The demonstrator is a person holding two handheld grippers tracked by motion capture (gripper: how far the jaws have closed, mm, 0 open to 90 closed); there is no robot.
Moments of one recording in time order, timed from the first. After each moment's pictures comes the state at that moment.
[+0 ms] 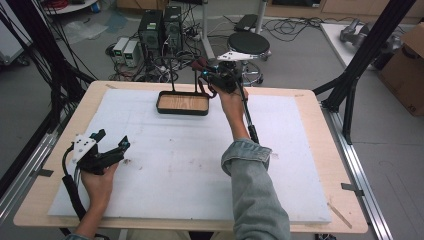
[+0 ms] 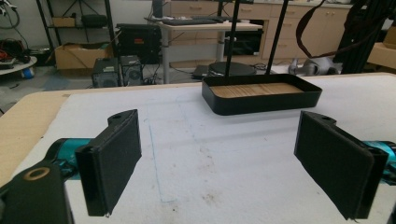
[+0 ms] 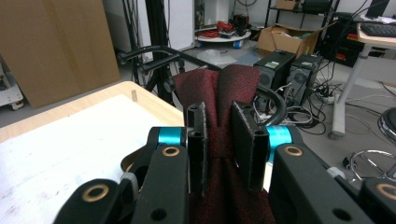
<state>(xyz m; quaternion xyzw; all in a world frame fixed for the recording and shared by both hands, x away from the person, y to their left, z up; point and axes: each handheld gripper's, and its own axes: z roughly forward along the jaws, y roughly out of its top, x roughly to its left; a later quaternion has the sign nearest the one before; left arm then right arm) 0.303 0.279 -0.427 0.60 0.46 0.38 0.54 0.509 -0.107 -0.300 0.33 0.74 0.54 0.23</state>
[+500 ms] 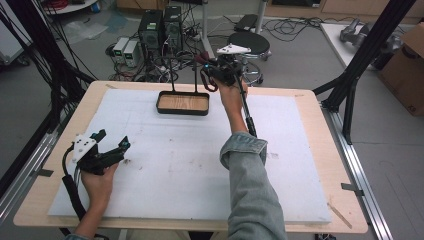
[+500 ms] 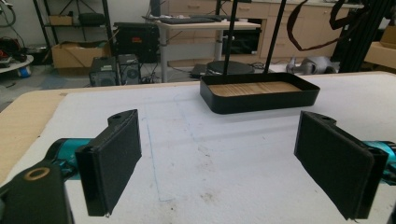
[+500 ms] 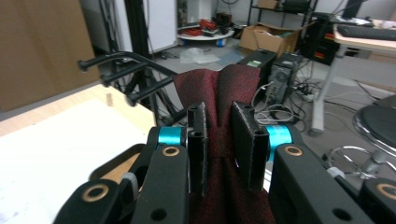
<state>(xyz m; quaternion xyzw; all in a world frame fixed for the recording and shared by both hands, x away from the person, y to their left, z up) 0.303 0.279 -0.427 0.60 0.46 0.37 0.54 0.532 -0.108 -0.296 0.35 0.73 0.53 0.26</state>
